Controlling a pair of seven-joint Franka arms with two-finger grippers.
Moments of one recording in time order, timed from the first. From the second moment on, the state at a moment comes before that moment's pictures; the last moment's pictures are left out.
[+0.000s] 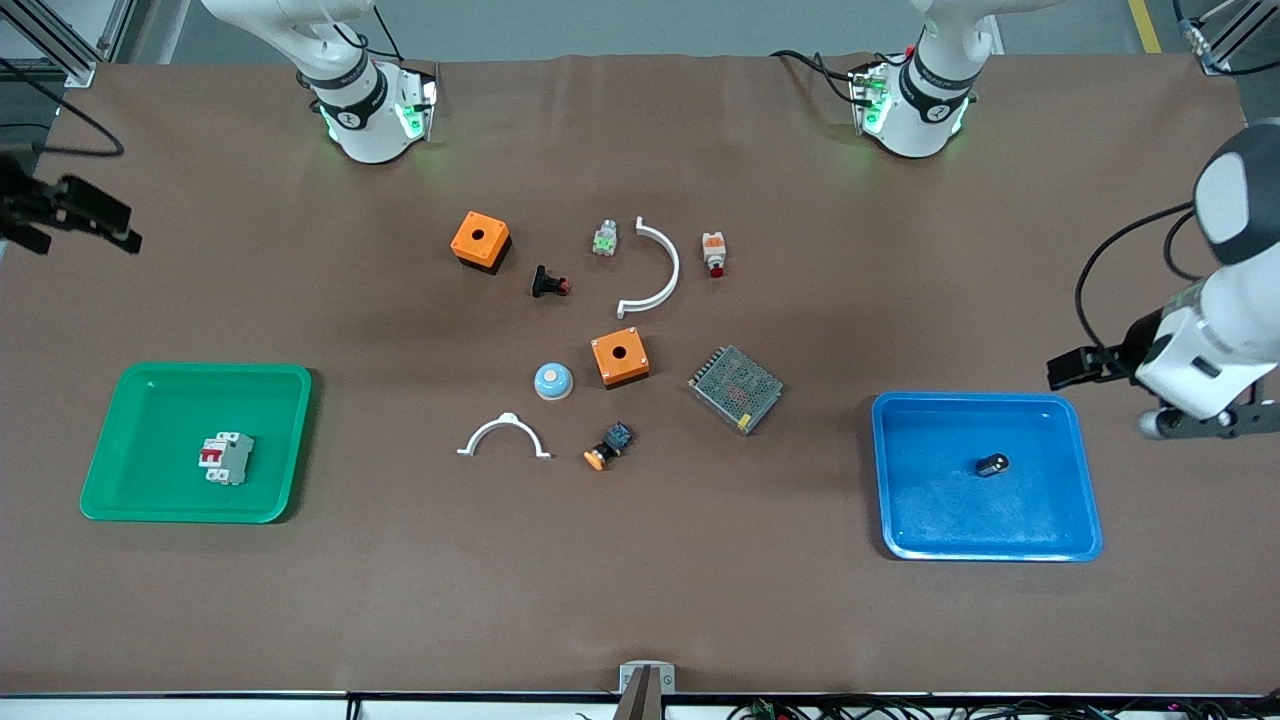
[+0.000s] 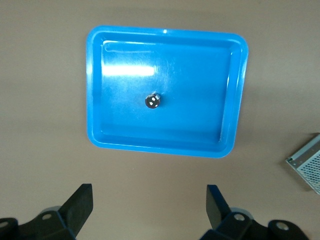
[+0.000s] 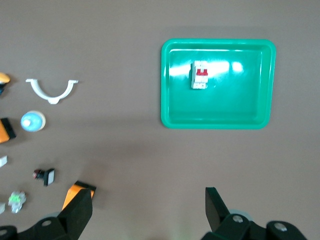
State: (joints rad) left arm 0.09 0.30 -0.13 -1.56 0.07 1.79 -0.10; right arm 0.04 0.00 -0.10 -1.56 0.00 1.52 -0.04
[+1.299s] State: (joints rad) left arm 0.09 0.58 -0.14 -1.55 0.07 2.01 -0.10; right arm -0.13 0.55 -0.09 -1.83 0.05 2.45 -0.16
